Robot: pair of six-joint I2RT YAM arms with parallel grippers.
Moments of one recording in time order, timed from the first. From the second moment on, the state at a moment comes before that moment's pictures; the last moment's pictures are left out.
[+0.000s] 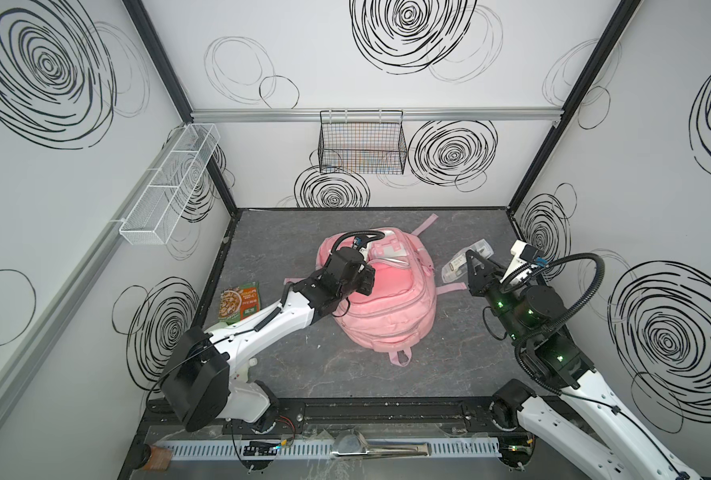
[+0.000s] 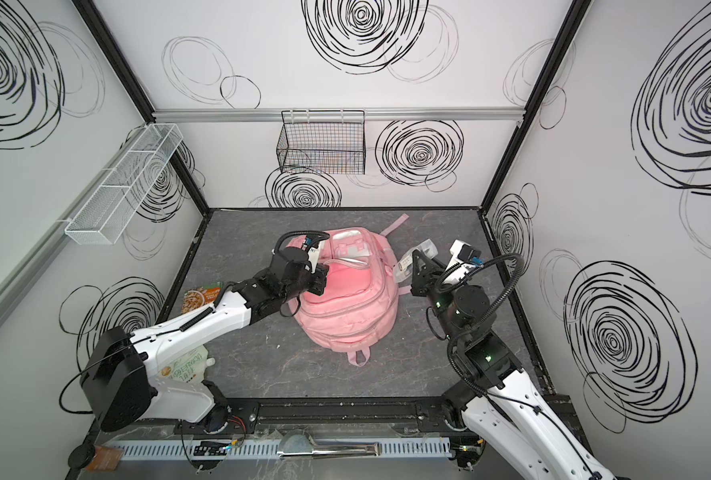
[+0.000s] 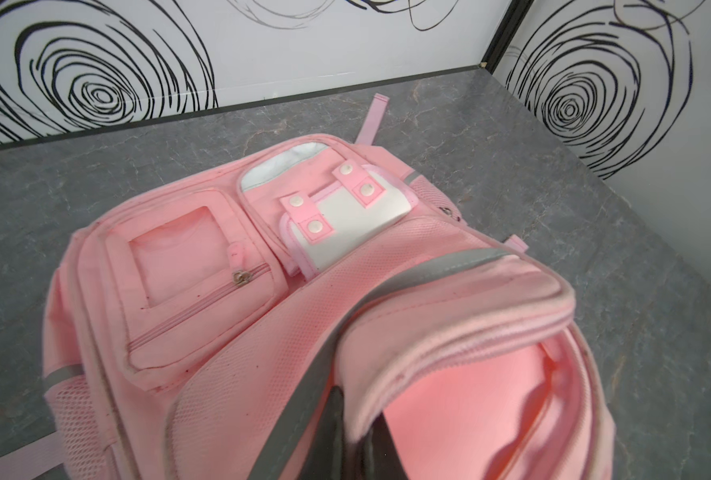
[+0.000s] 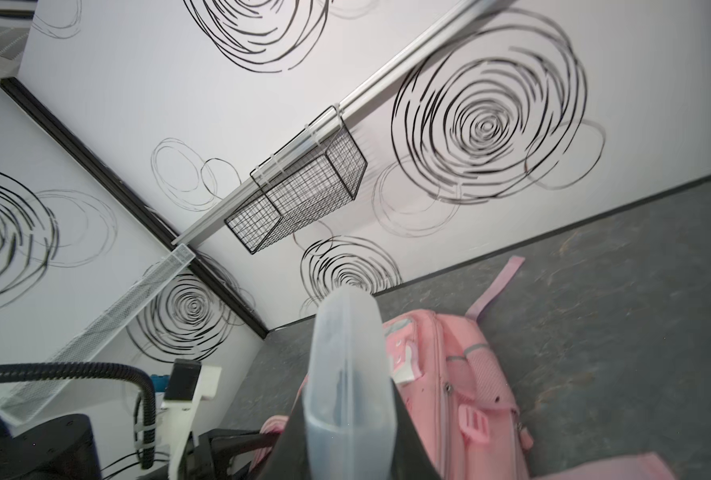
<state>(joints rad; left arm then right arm) -0.69 1.39 0.99 -0.15 -0.12 -0.34 0.54 0.61 0.65 -0.05 0.19 0.70</state>
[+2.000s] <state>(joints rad) -0.49 0.97 0.78 -0.17 -0.05 -0.31 0.84 0.84 0.68 -0.30 0.15 0.91</state>
